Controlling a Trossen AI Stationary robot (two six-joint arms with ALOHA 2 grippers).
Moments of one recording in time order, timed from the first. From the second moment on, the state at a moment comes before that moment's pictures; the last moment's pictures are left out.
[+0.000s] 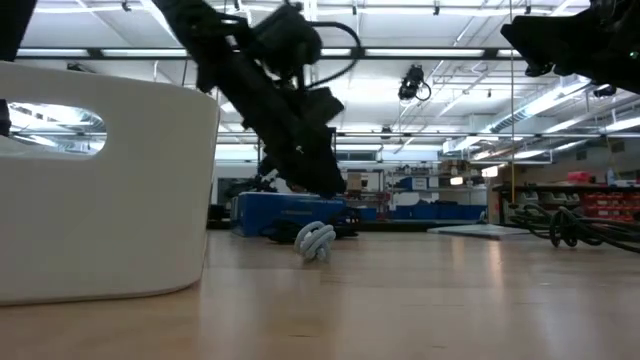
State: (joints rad) left arm 0.06 1.84 1.06 -0.01 -0.19 -0.38; right arm -0.29 0.00 0.01 0.40 -0.26 -0.24
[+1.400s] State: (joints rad) left arm 0.08 1.99 1.36 -0.54 -0.21 -0.23; right arm -0.29 0.00 0.01 0.40 -0.26 -0.24
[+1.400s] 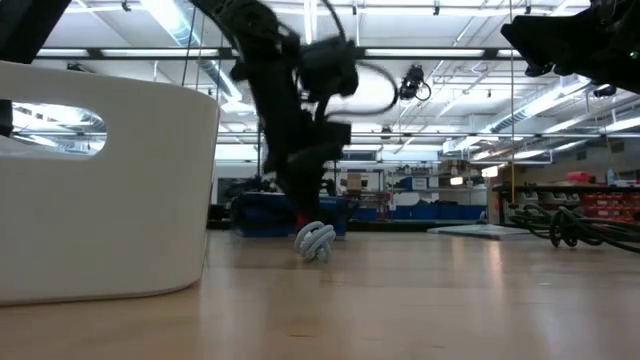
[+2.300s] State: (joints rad) left arm -0.33 1.81 1.53 -0.95 0.19 0.10; right arm -0.29 0.01 0.01 0.40 -0.26 -0.24
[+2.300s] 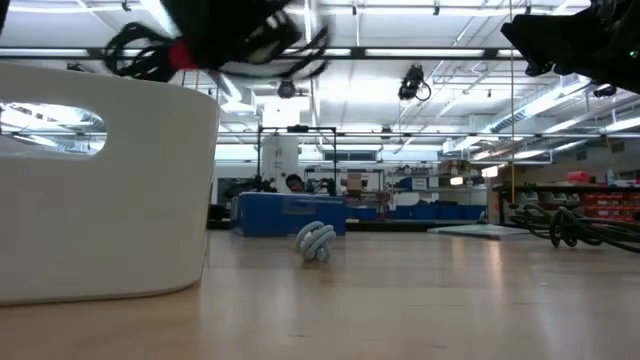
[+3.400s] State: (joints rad) left arm -0.48 1.88 1.53 -1.09 -0.05 0.22; right arm -0.29 0.01 0.01 0.42 -0.26 -0.24
